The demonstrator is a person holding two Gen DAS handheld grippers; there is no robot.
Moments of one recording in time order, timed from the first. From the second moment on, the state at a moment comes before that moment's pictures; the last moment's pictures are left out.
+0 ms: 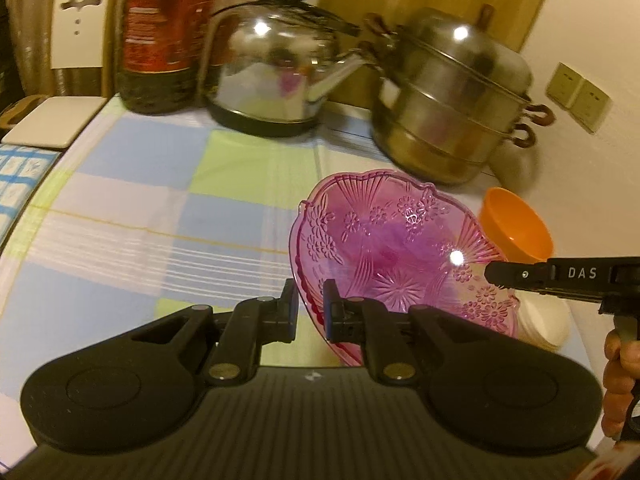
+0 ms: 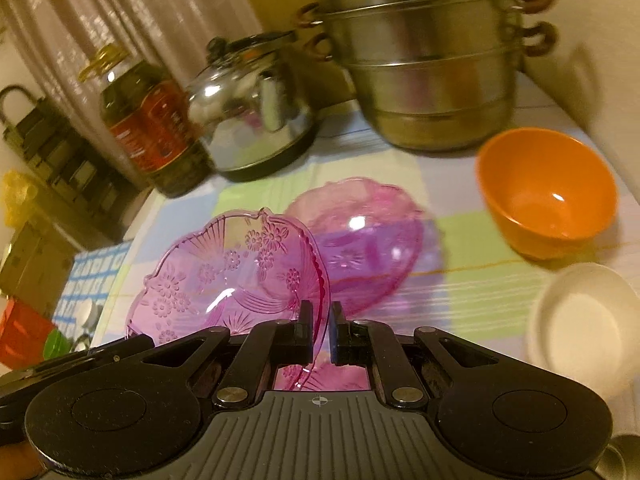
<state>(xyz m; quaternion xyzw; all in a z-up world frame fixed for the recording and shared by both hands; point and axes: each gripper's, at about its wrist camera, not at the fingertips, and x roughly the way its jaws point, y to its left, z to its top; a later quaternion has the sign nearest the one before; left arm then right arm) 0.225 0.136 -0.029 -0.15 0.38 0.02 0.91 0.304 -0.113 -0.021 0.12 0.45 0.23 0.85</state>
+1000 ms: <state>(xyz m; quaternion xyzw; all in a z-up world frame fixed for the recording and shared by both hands) 0.185 0.042 -0.045 -0.09 0.41 -0.05 0.90 0.210 -0.214 -0.052 0.16 0.47 0.18 0.85</state>
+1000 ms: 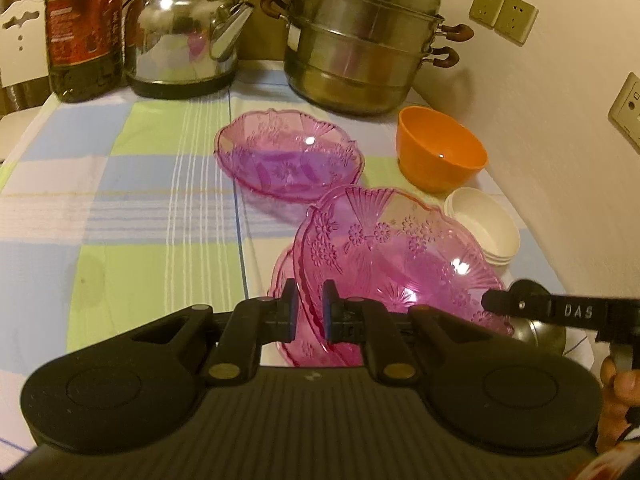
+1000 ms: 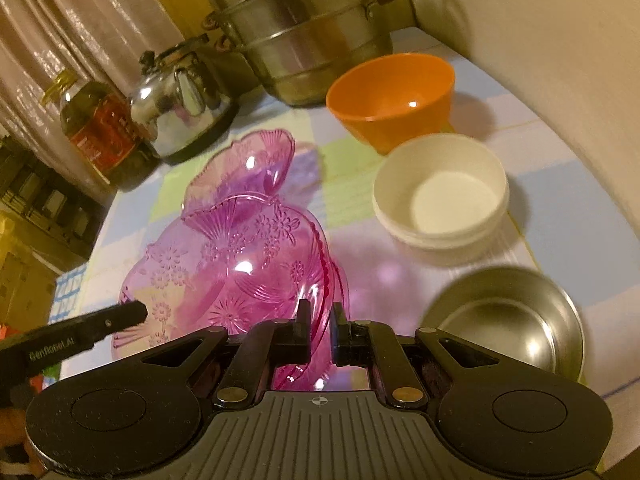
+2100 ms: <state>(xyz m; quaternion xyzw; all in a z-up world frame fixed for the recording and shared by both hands) 0.097 0.033 -0.053 -0.12 0.42 -0.03 0.90 0.130 -0.219 -0.043 0.11 0.46 0.18 0.86</state>
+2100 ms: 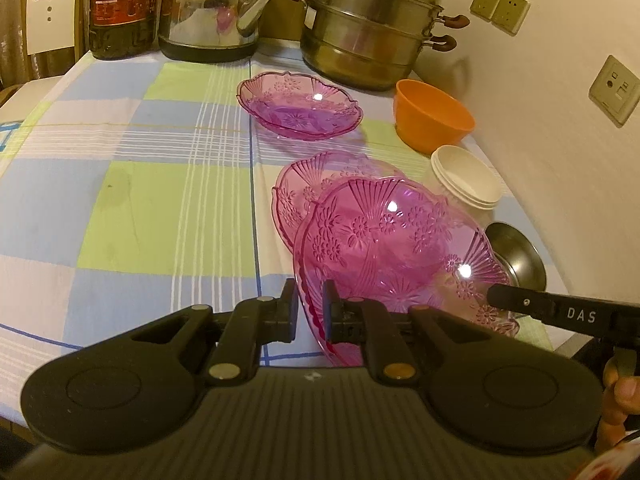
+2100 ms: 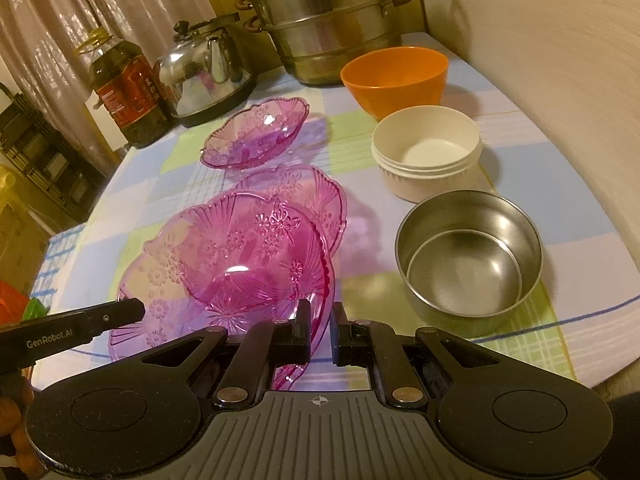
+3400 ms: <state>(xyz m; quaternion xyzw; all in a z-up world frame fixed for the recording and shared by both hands) 0.189 0.043 -0.085 -0.09 0.42 -0.03 0.90 0.218 -0.190 -0.075 0.07 0.44 0.17 0.88</state>
